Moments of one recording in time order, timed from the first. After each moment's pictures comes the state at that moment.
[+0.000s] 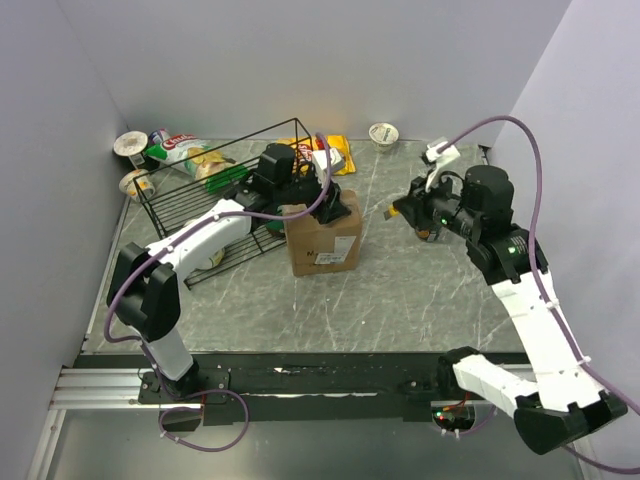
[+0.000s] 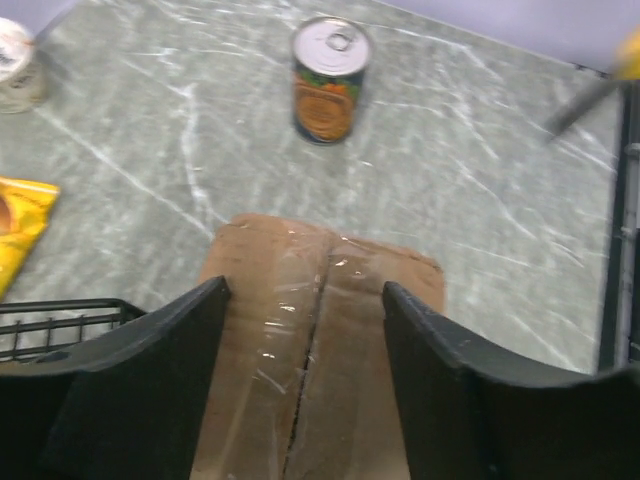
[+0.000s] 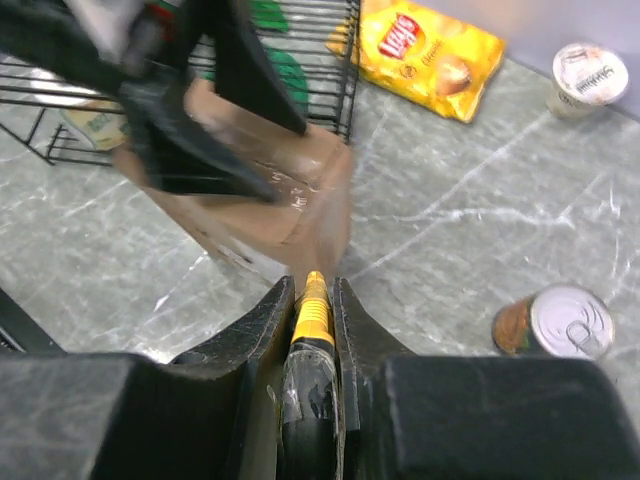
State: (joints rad) left arm -0.61 1.70 1.41 -0.05 0.59 0.14; right arm 0.34 1.01 1.29 -0.63 -0.28 -0.06
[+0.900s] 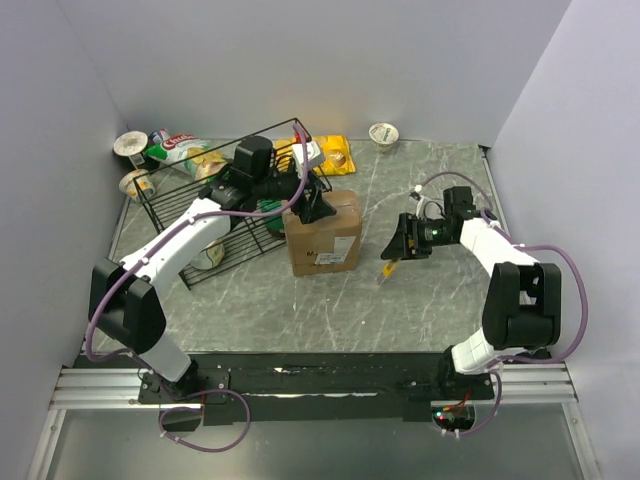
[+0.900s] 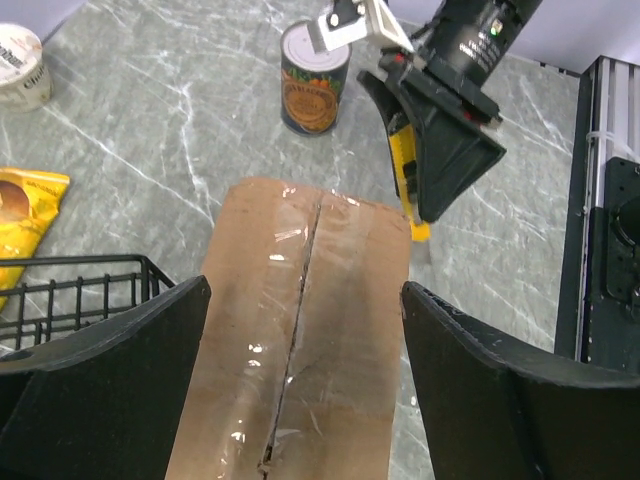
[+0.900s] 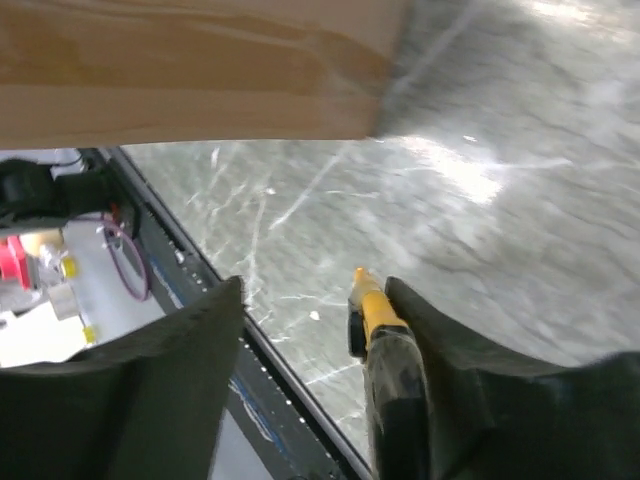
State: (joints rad) left arm -0.53 1.59 1.42 -0.19 0.71 0.17; right arm -0.02 1.53 0.99 -0.63 -0.88 -0.05
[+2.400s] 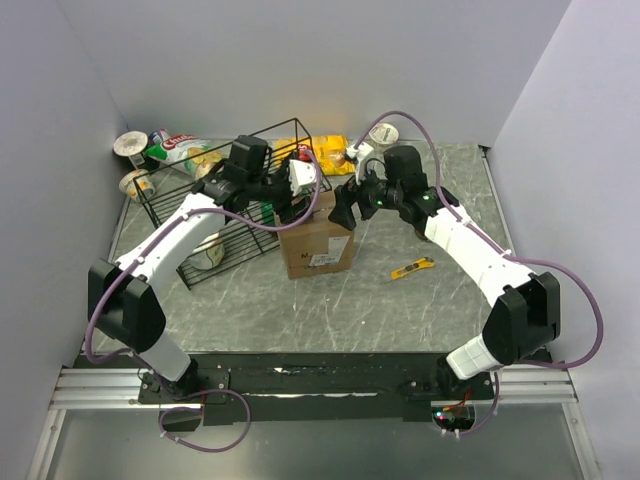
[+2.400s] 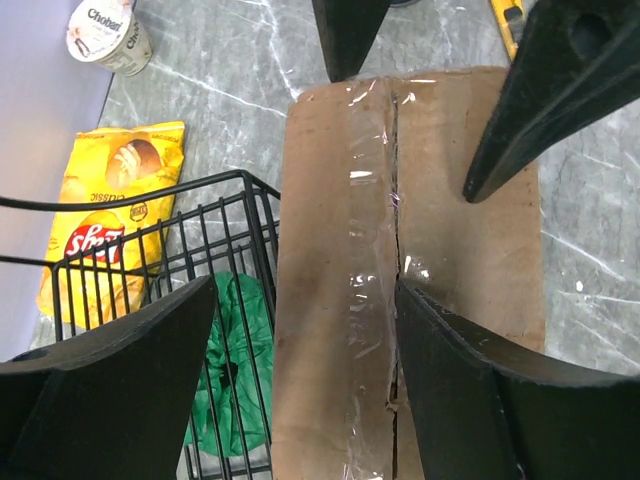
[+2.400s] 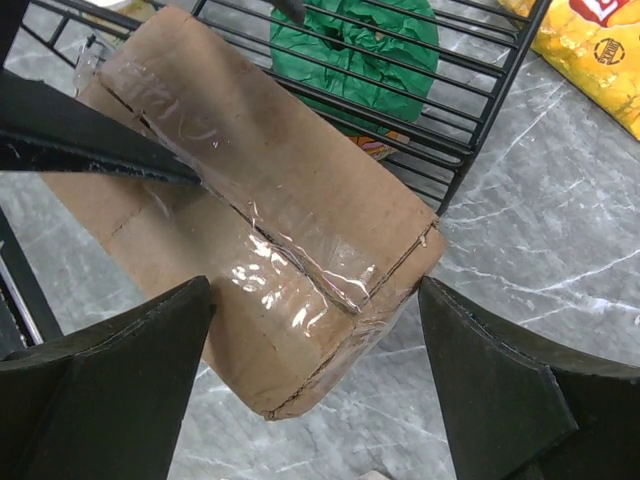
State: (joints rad) left arm -0.49 1.59 1.46 -0.44 0.58 0.69; right arm 0.43 1.49 1.31 -0.39 -0.50 -0.15
